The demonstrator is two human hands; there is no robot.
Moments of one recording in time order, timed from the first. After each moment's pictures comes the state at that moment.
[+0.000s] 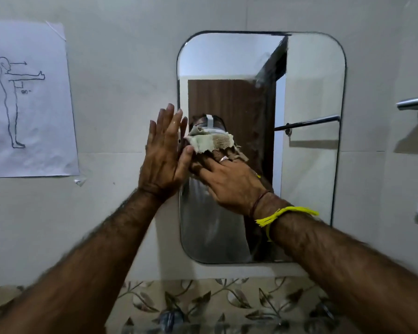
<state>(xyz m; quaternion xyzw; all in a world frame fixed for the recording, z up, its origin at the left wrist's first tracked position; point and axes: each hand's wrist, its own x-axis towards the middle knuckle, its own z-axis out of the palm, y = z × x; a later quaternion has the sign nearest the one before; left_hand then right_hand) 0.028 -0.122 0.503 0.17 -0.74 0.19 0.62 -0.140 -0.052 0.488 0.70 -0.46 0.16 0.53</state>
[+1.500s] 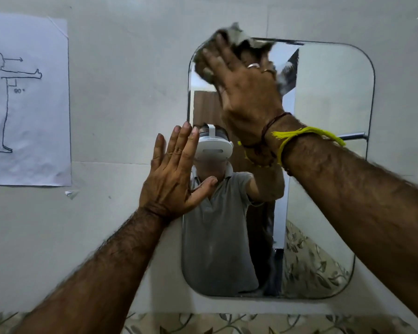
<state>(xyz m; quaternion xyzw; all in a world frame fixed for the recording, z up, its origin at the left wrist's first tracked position) 0.019 -0.154 0.497 0.25 -0.71 0.38 0.54 -0.140 -0.079 0.657 0.56 -0.51 0.29 0.59</state>
